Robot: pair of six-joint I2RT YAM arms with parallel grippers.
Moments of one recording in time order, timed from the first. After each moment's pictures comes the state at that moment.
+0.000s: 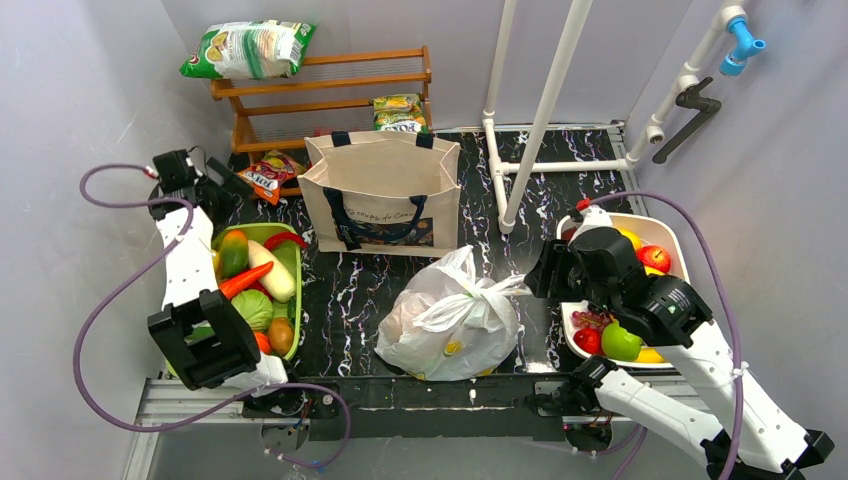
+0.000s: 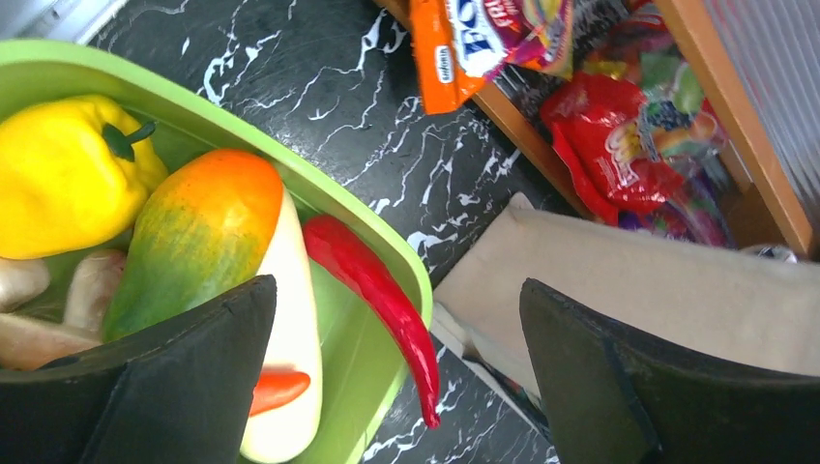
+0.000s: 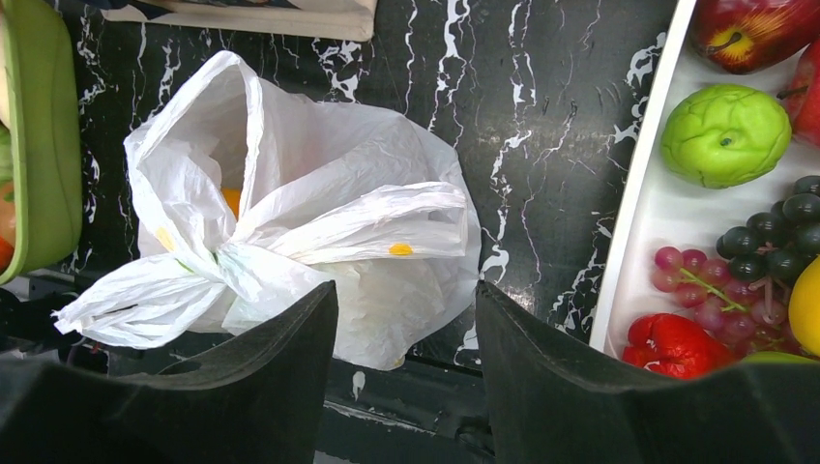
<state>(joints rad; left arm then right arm) 0.39 1.44 1.36 -0.74 0.09 -0.50 0.72 0.73 1.08 -1.06 0.19 0.60</state>
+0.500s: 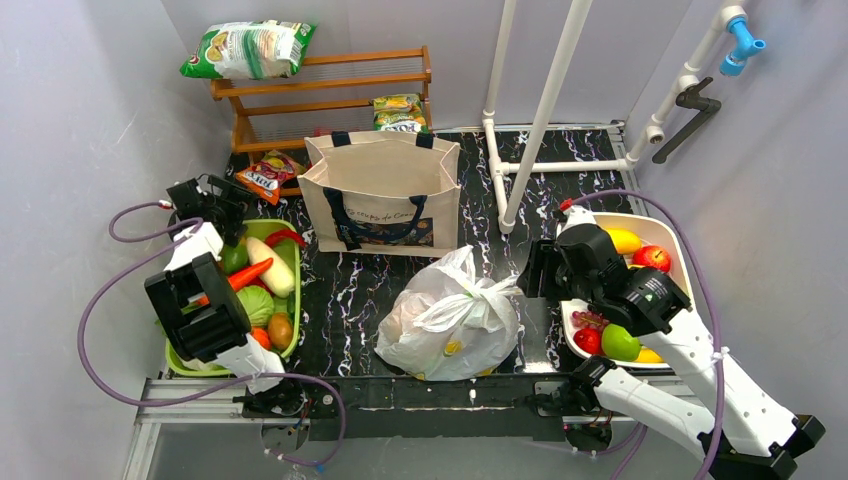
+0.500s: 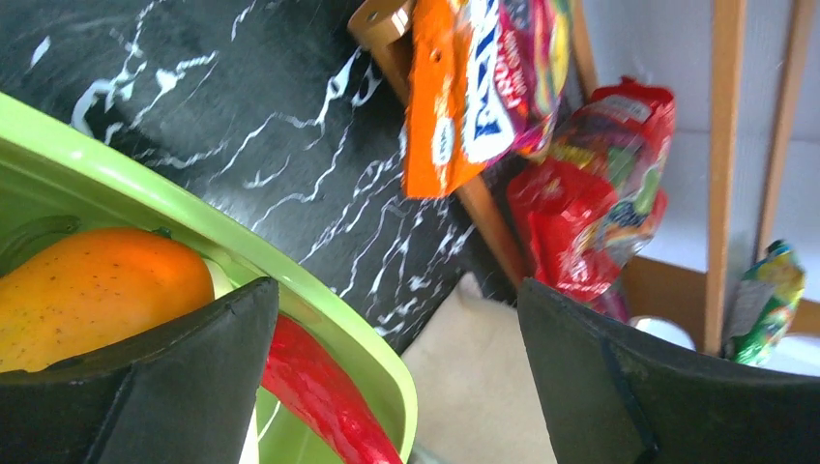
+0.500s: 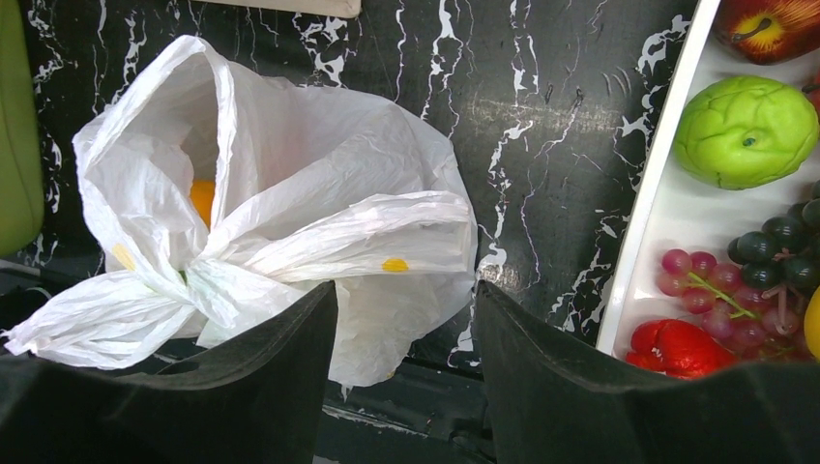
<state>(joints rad) 0.48 1.59 1.02 -0.16 0.28 -0.77 0.72 0.79 1.04 -1.02 0.17 0.59</state>
